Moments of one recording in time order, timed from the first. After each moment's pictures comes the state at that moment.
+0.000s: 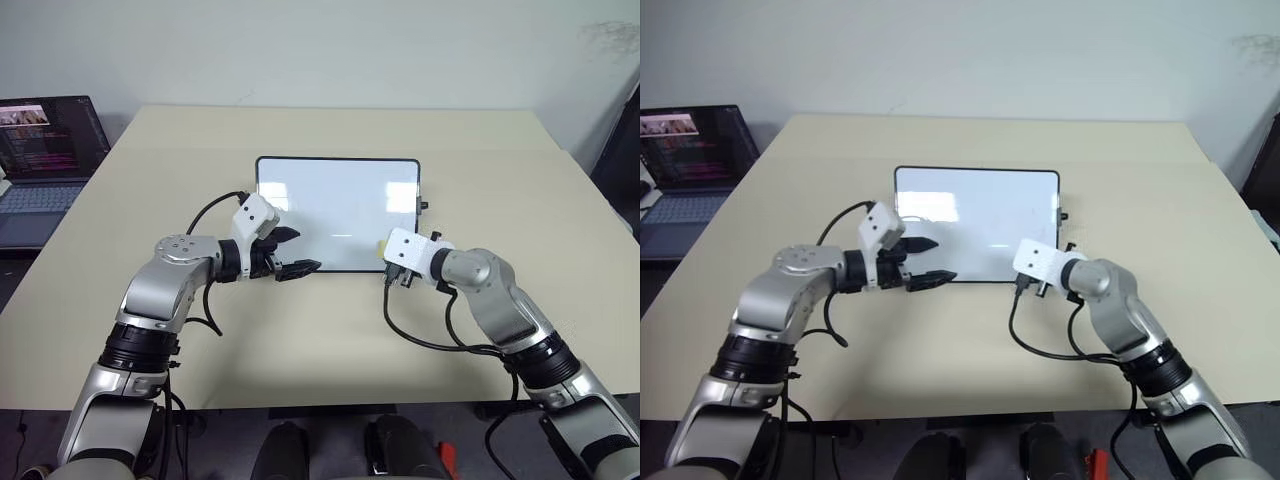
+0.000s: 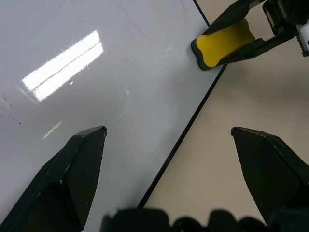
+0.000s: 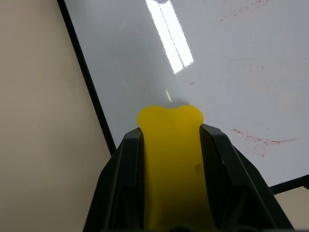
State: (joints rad) left arm -0.57 0.62 -0.10 0.04 -0.31 0.60 -0.97; right arm -0.55 -0.50 0.39 -0.12 -0.35 0.51 0.73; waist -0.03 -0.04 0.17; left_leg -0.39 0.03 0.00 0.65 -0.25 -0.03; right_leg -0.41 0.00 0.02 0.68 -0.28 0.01
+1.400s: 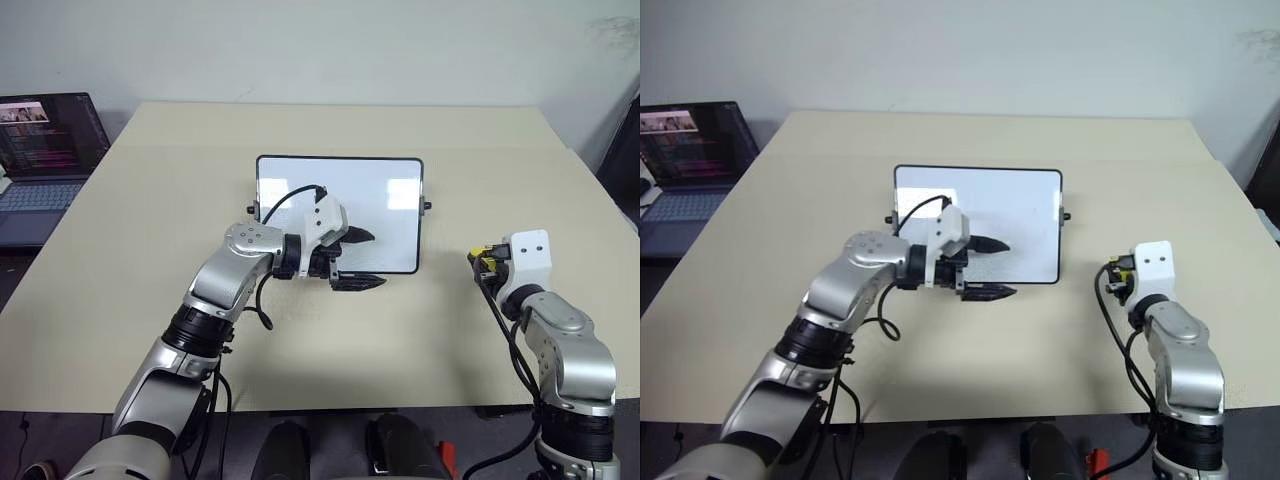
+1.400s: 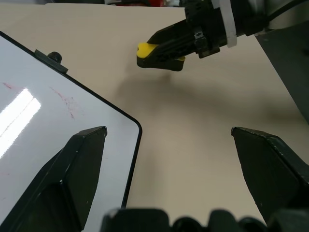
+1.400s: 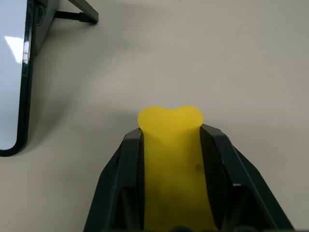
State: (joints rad) left arm -0.71 0.43 -0.28 0.09 -0.27 0.40 -1.14; right arm -0.21 -0.26 -0.24 -0.40 0.01 0.88 0.28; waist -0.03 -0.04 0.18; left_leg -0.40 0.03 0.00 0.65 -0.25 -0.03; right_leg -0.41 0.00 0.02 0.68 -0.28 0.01
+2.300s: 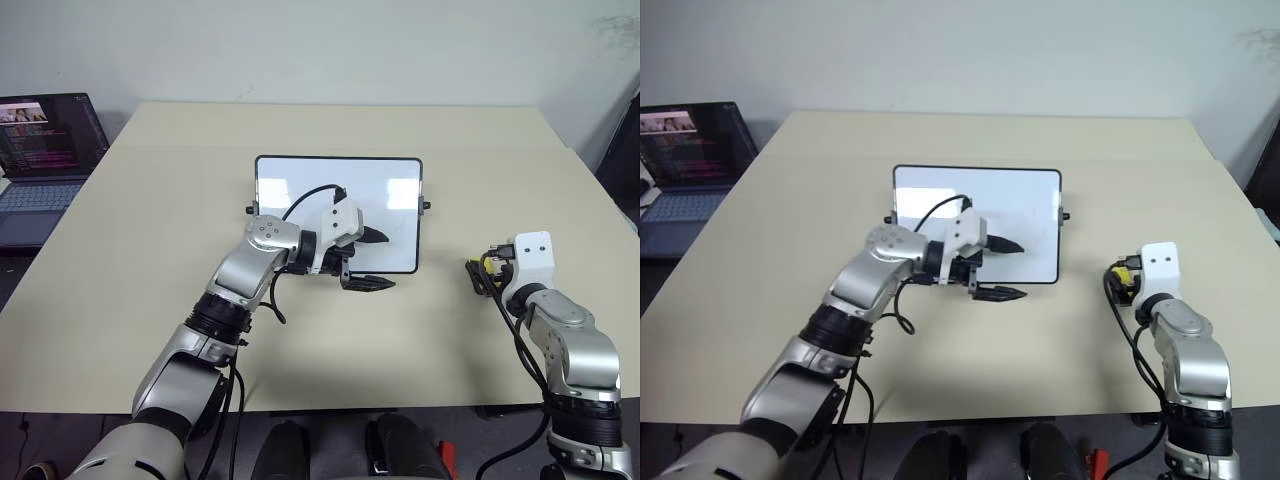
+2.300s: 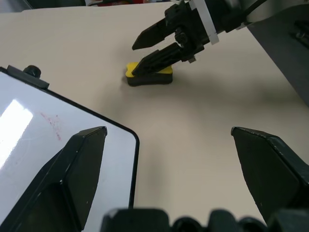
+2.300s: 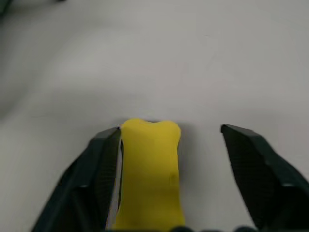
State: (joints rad) left arm -0.79 0.35 -0.32 0.25 -0.19 0.27 -1.18; right arm -0.24 -0.35 -0.24 -0.26 0.09 0.82 0.26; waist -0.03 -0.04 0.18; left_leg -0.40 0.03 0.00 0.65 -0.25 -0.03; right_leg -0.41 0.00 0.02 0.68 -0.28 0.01
